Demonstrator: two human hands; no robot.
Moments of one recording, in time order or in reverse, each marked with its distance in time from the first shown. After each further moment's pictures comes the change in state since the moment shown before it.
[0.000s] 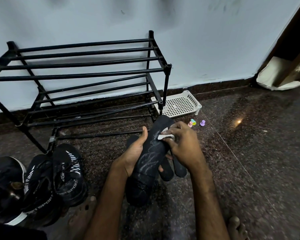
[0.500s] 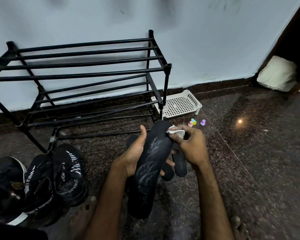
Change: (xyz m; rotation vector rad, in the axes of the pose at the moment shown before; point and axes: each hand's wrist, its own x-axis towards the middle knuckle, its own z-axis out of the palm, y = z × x) left_hand 0.002 0.001 -0.001 0.055 -0.012 -0.080; right_hand -0.002 0.012 -0.001 0.508 0.097 0.273
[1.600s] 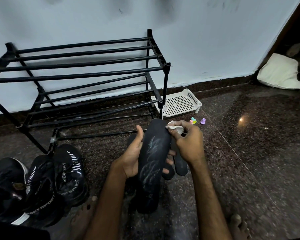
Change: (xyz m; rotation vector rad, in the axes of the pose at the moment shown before) left_hand 0.001 -0.007 -0.006 -0.096 0.038 0.052; right_hand -0.001 -0.012 0.007 -0.136 0.083 -0.102
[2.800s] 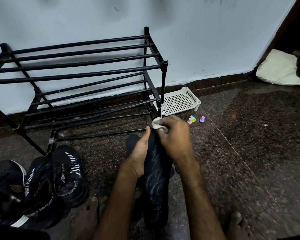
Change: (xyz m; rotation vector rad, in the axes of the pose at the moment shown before) left_hand 0.021 -0.007 0.018 -0.225 0.271 0.030; right_hand 0.001 -0.029 0.020 -0.308 -0.069 -0.163
